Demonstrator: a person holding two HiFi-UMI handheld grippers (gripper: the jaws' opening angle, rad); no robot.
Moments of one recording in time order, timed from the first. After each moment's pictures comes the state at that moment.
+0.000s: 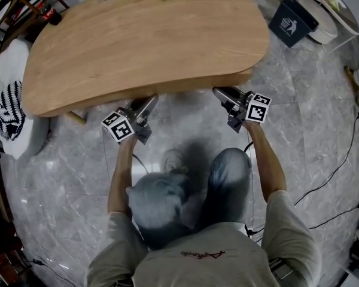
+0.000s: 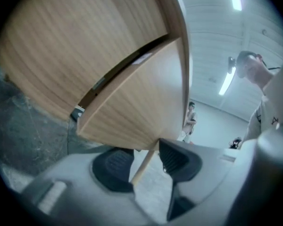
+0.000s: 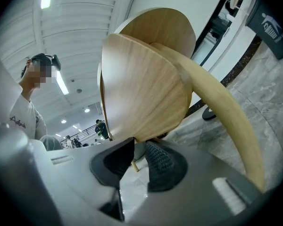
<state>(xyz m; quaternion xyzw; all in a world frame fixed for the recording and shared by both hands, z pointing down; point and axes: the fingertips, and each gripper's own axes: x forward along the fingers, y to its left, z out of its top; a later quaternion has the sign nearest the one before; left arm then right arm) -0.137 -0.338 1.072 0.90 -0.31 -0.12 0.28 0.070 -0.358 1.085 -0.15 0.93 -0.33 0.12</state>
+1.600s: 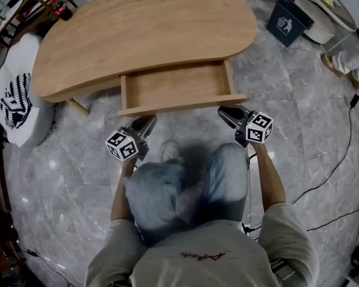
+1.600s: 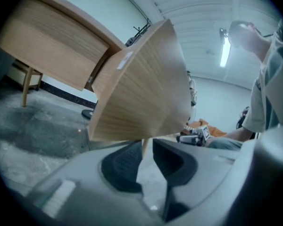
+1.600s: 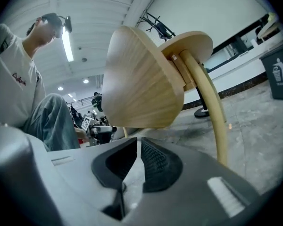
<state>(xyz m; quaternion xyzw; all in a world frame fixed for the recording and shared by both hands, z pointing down) -0.121 -0.203 1.104 0.91 -0.36 0.01 0.22 0.112 -0.228 1.121 -0.18 0.96 -0.22 -0.03</state>
